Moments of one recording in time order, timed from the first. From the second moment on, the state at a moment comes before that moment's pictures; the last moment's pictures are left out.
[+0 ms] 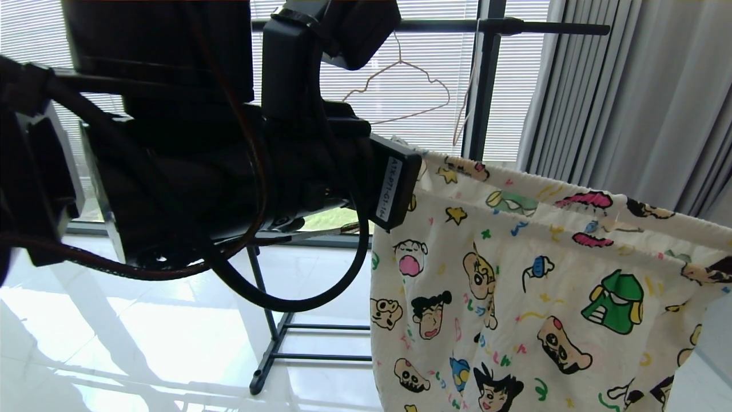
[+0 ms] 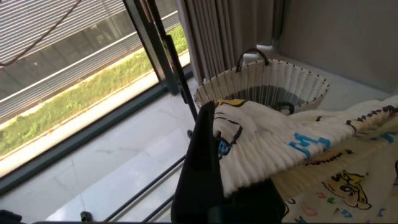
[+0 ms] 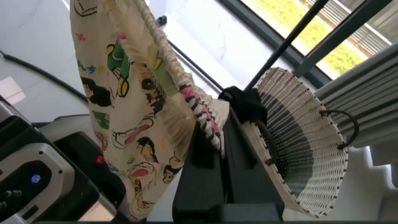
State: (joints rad) left arm -0.88 1.58 -1.35 -0.02 0.14 0.17; right arm 0.78 1.02 -1.20 0.63 -0.09 -0.12
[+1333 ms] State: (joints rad) left arm -0.95 1.51 -1.25 0.05 0.26 0.09; right arm 0.72 1.27 -1.42 0.61 -0.10 -0.12
